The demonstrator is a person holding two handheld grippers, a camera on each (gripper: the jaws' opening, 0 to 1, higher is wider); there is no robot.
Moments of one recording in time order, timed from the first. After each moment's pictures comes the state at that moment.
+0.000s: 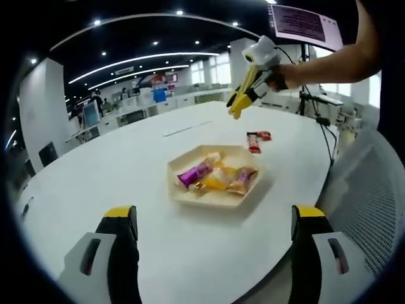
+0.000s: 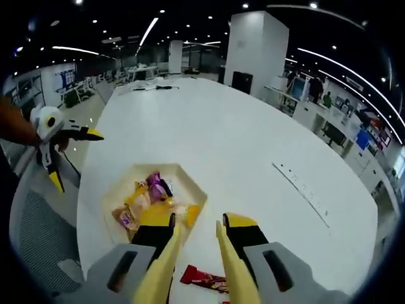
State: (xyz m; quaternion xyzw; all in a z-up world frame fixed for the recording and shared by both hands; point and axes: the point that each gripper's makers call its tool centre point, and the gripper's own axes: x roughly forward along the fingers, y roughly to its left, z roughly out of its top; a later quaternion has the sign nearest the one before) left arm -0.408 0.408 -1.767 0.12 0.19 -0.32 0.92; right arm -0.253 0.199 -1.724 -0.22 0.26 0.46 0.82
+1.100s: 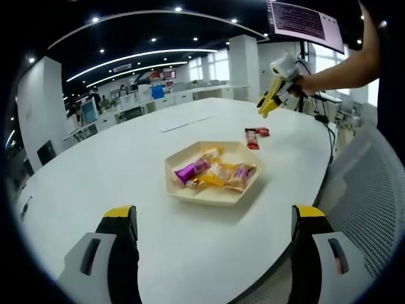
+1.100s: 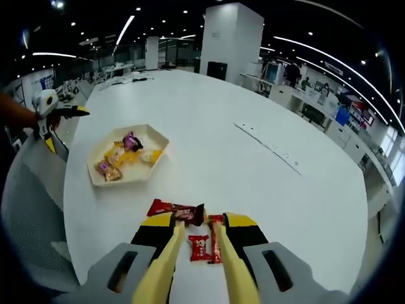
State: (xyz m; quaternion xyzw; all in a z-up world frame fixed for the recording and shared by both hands) left arm -0.409 0.407 -1.772 0.12 0.21 -0.33 0.91; right arm -0.266 0.070 -1.760 -0.20 0.29 0.39 0.85
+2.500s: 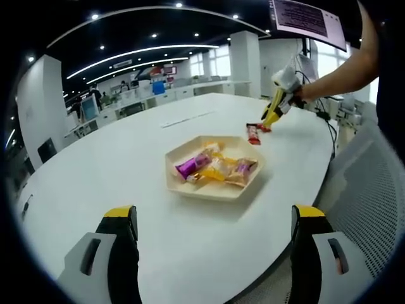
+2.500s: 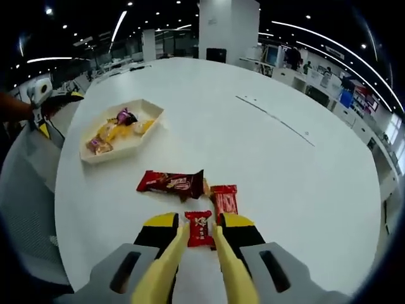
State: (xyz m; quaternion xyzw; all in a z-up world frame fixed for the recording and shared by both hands) left arm -0.409 0.409 -1.777 0.12 0.22 -0.32 0.91; right arm -0.268 0.063 -1.823 -0.20 0.34 0.40 0.83
